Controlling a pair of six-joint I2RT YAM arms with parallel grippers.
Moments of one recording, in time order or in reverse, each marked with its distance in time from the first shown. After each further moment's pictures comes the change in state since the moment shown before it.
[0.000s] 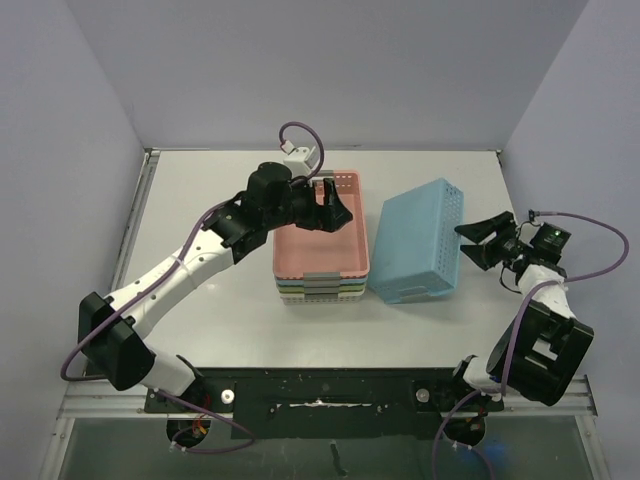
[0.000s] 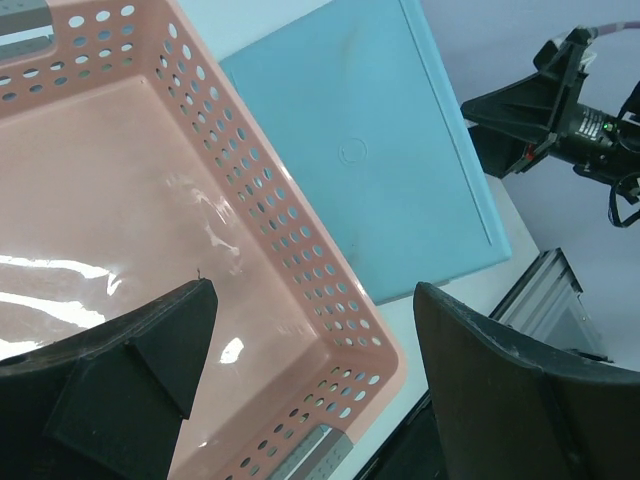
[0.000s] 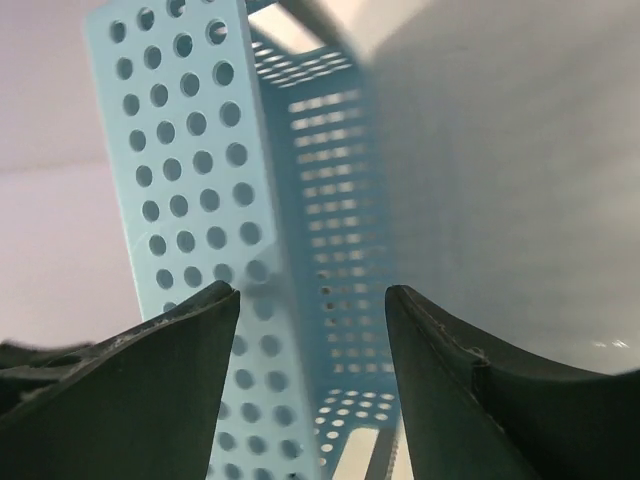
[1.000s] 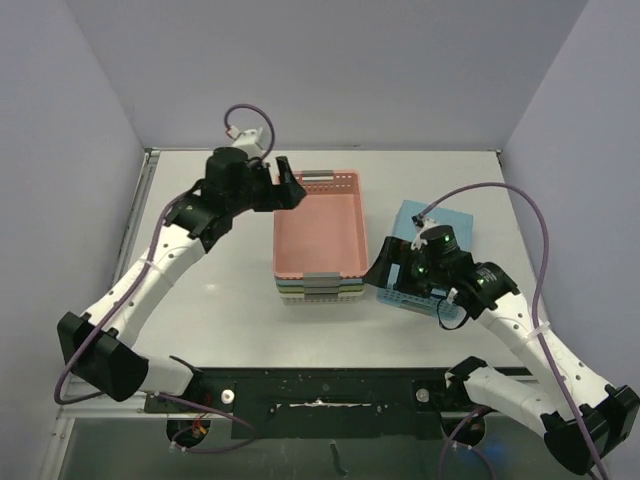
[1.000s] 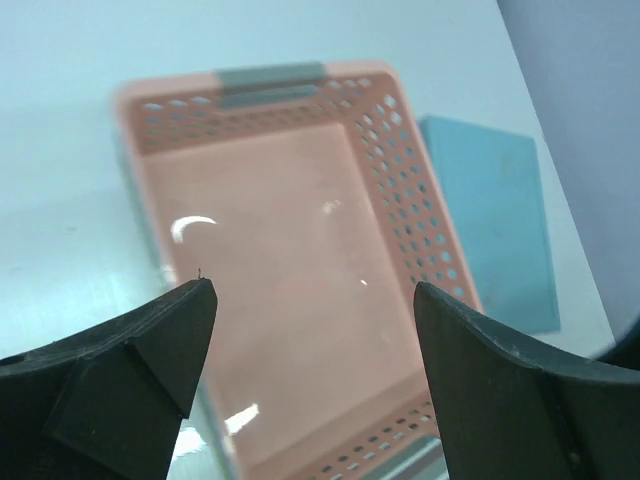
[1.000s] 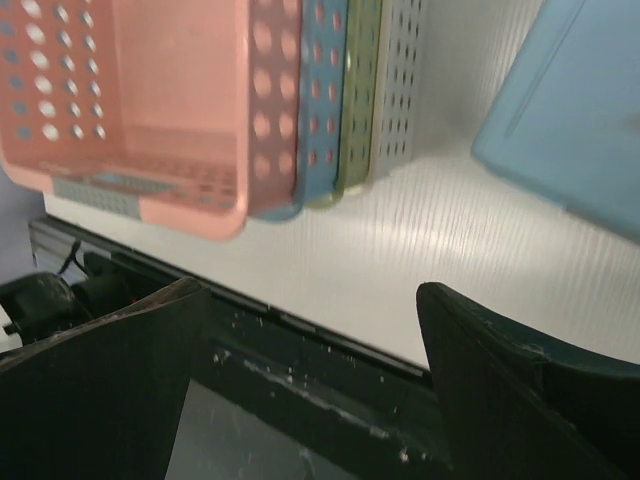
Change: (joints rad) left arm 0.151 -0.047 0.025 -0.125 -0.074 0.030; right arm 0.983 -0.385 0.181 -0.623 0.738 -0.082
